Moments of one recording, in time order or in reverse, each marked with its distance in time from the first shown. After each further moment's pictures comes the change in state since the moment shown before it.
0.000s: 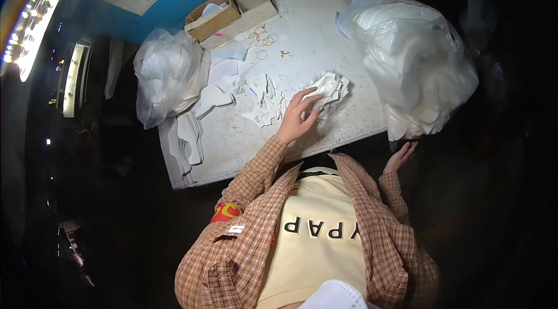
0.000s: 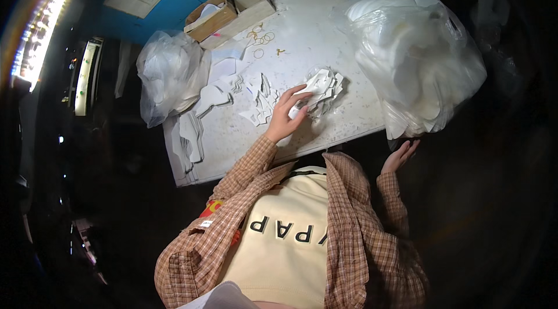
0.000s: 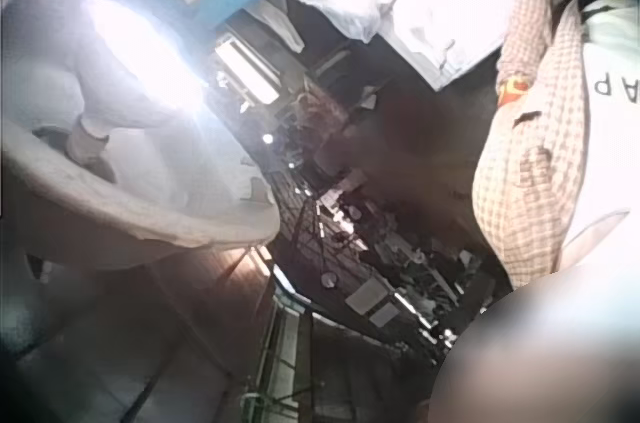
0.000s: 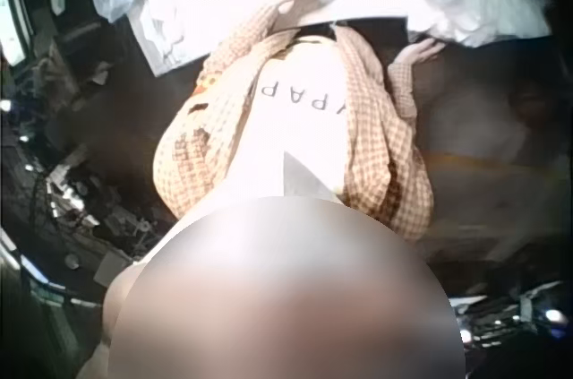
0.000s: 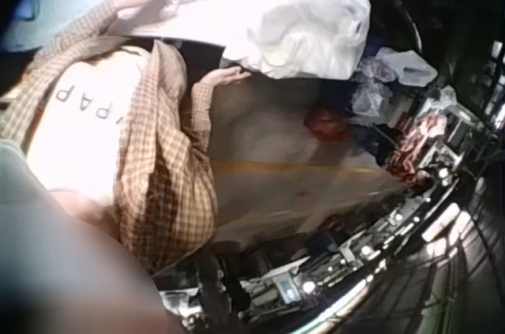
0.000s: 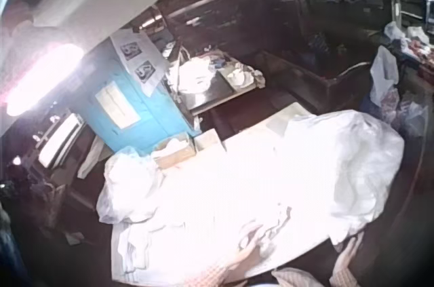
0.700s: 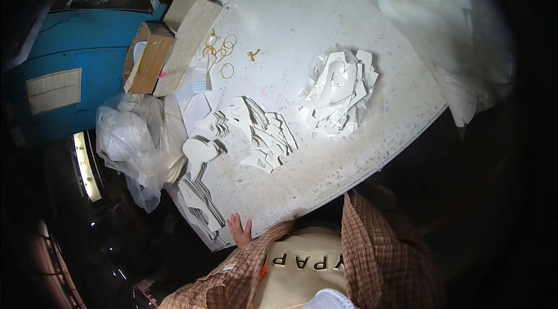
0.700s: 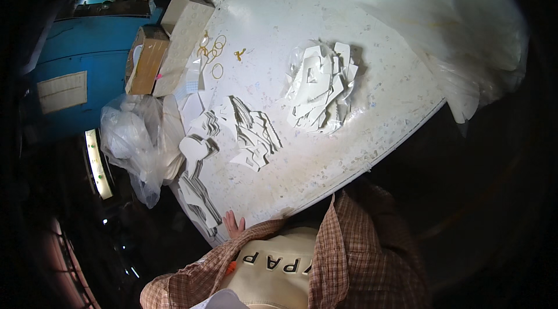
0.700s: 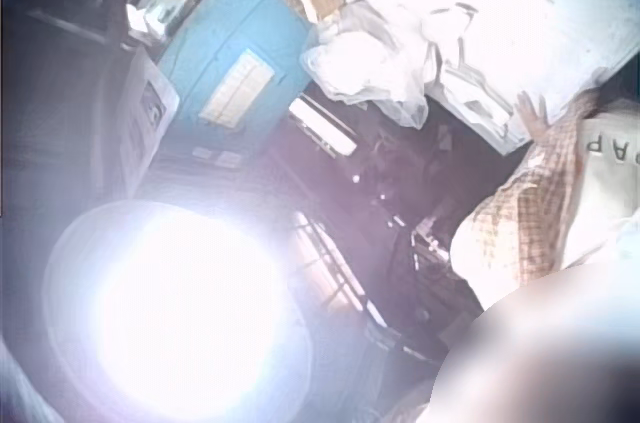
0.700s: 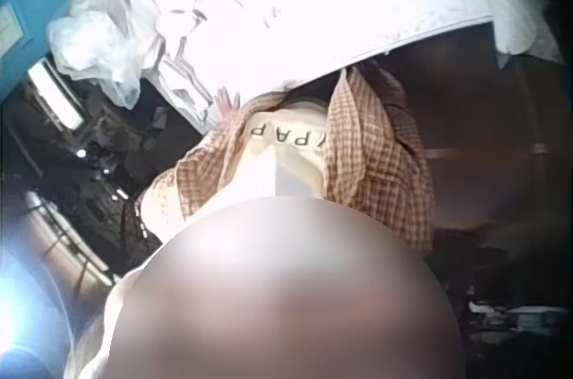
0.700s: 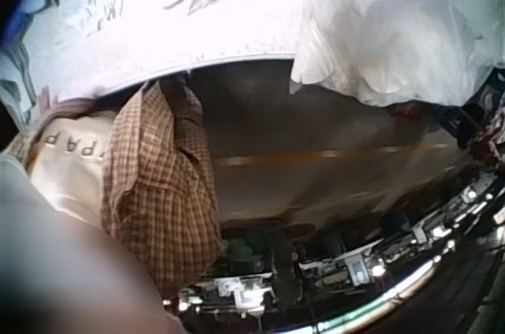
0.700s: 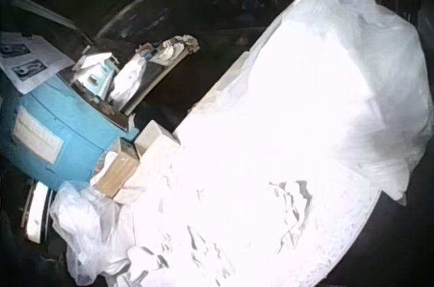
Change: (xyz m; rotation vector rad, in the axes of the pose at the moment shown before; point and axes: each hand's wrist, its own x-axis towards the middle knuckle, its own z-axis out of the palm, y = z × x) left_hand -0.356 -0.156 -0.194 0.812 -0.356 -0.055; right_hand -0.179 0.259 0.102 -1.138 -1.402 0.223
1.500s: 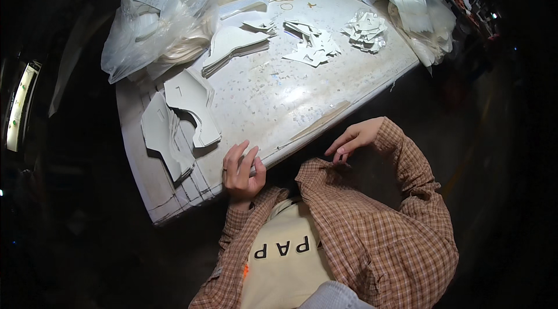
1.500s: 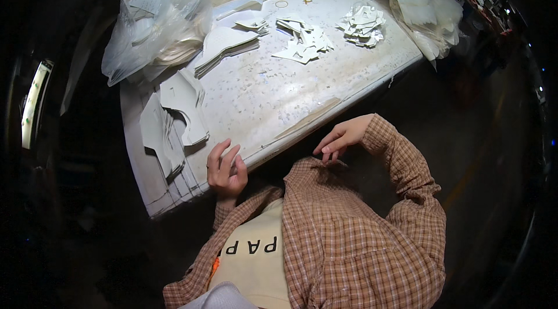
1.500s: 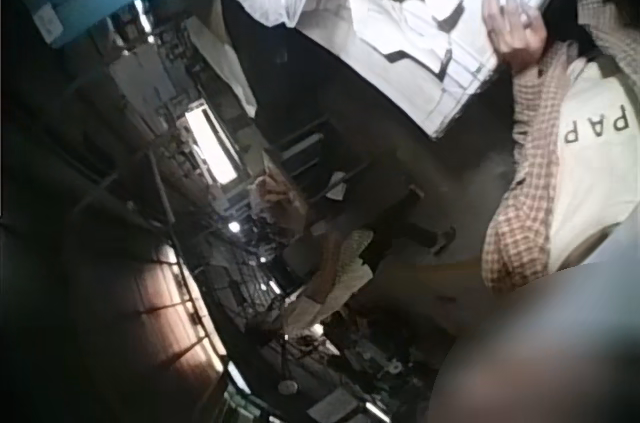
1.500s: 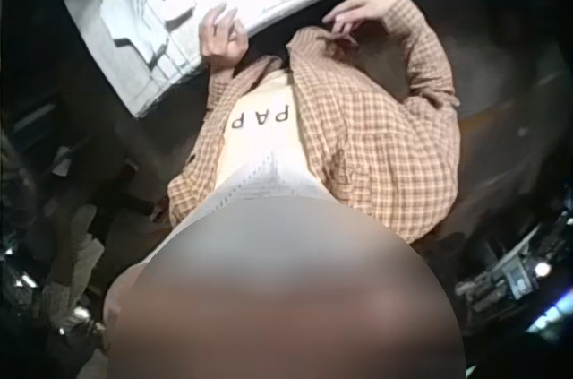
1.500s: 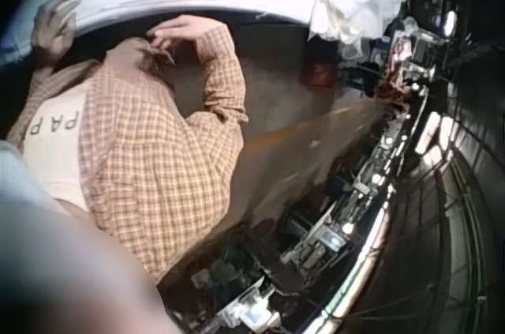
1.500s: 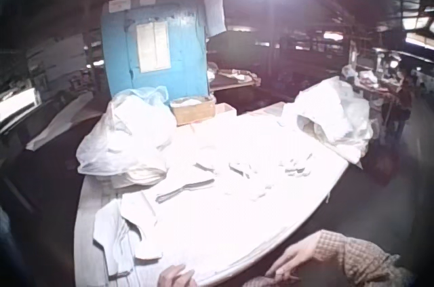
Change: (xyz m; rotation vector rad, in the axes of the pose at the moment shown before) left_hand -0.015 0.019 0.013 -0.408 0.919 -0.028; right_hand -0.249 -0.221 -0.032 0.054 -0.548 -0.510
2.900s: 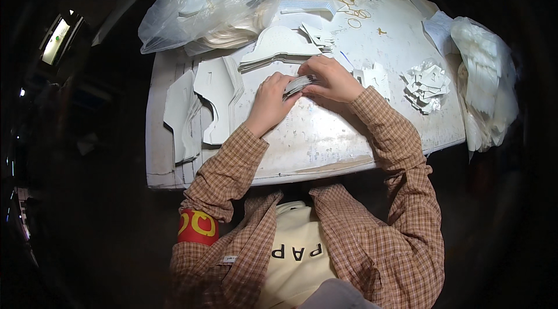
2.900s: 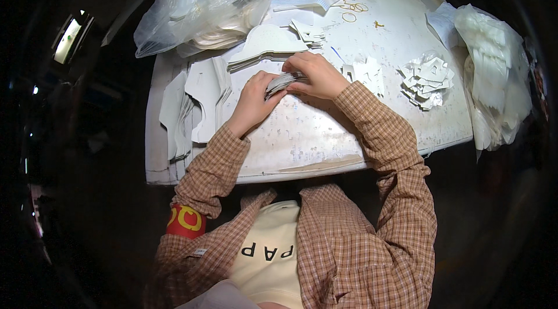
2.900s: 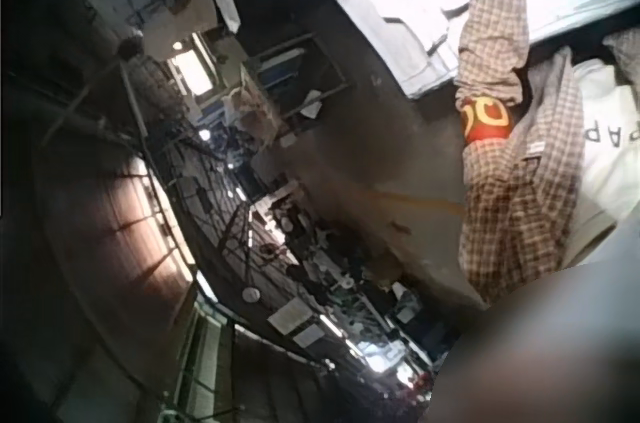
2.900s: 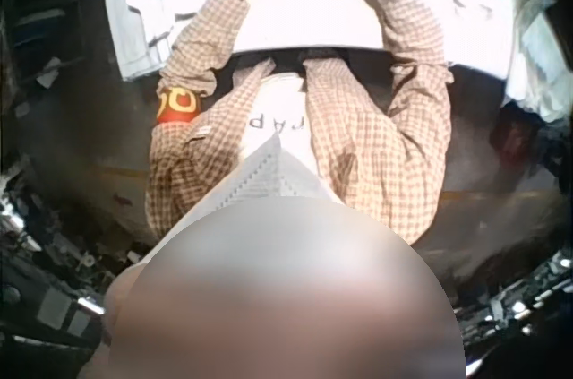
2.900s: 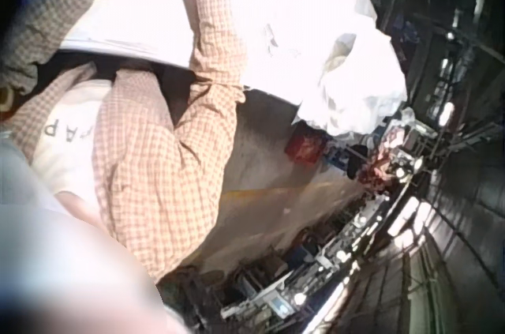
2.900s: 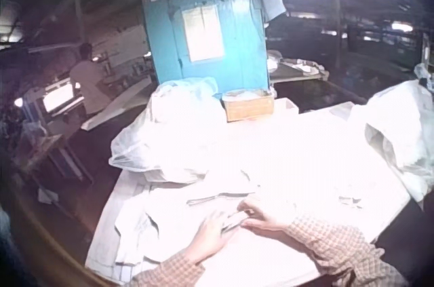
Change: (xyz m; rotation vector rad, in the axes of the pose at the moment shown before) left_hand 0.147 -0.065 0.102 -0.028 -0.417 -0.218; right_hand 0.116 -0.134 -0.151 -1.017 0.788 -0.890
